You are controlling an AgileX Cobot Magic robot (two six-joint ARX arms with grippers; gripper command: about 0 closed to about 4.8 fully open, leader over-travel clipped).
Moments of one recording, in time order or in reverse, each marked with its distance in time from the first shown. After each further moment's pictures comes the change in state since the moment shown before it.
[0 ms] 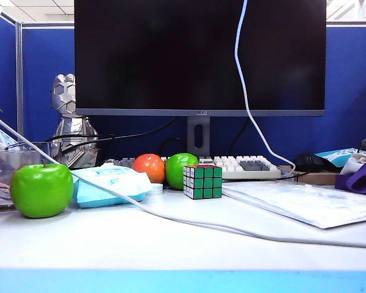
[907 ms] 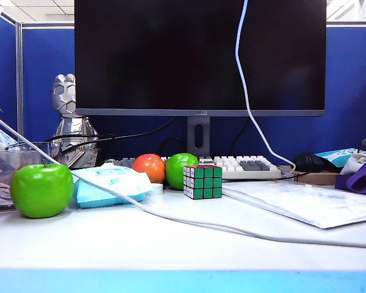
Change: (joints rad) left arm -0.006 -0.001 0.000 0.004 0.007 0.000; right arm 0.000 0.000 0.000 0.007 -0.019 0.026
